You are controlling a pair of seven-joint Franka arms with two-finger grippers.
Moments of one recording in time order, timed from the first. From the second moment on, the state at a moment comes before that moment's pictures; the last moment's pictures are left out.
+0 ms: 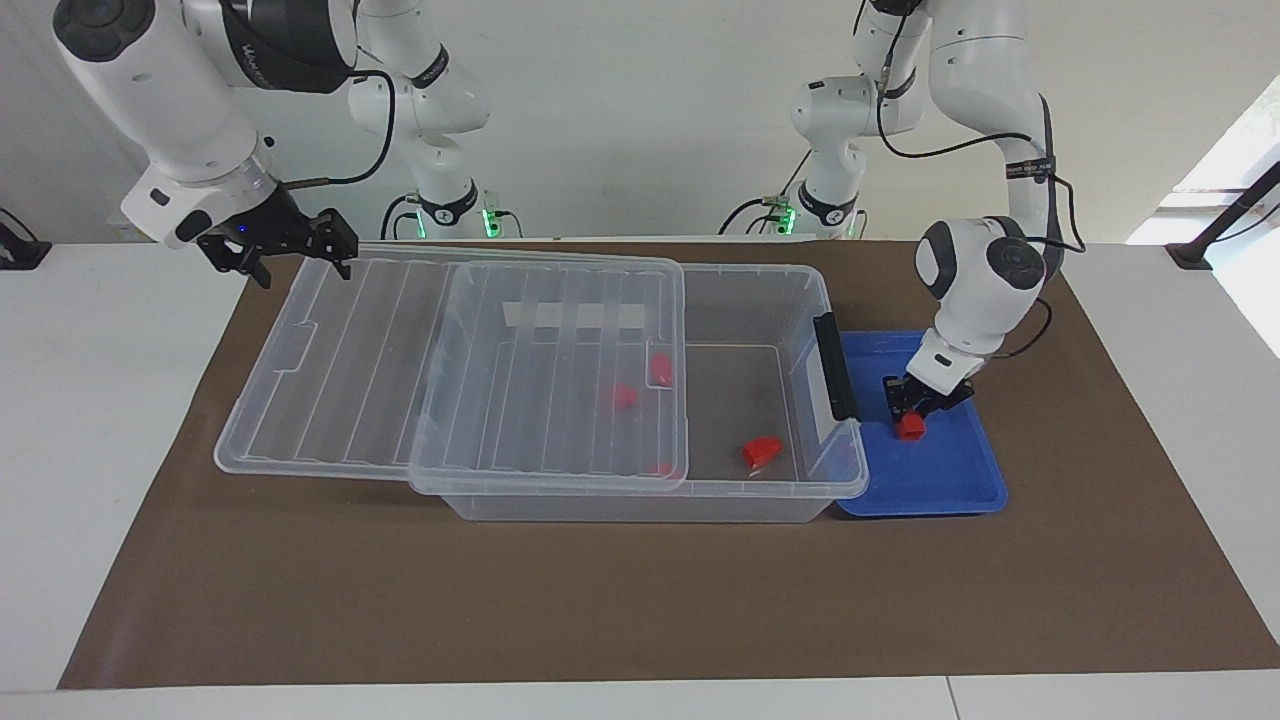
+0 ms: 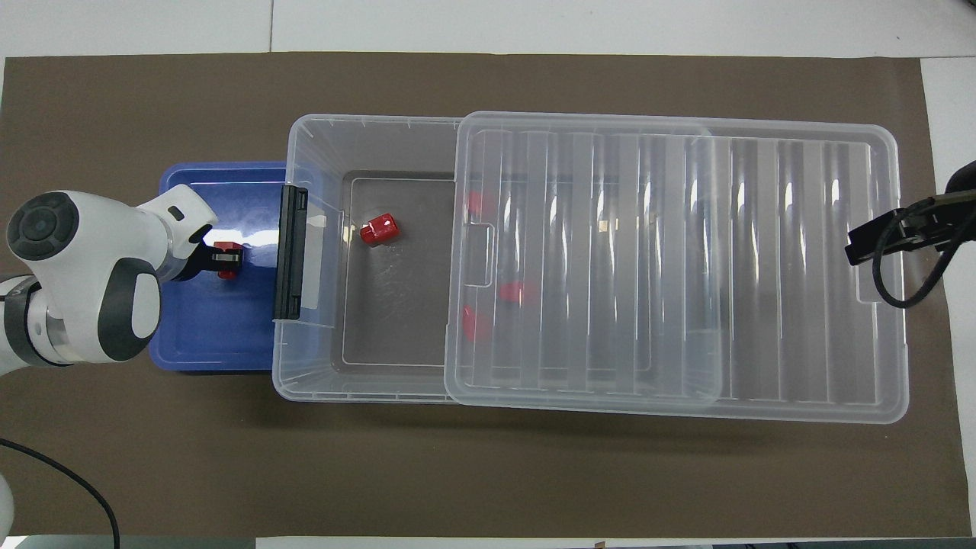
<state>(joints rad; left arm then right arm) -0.01 0.17 -0.07 -2.18 -0.01 2.40 0.04 0.04 0.05 -0.07 -1.53 -0.03 1.43 -0.16</state>
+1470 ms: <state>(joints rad) -0.03 0.06 -0.09 -1.57 0.04 1.63 -0.07 -0.10 0.01 -0.08 -1.69 -0.03 1.66 -0.27</state>
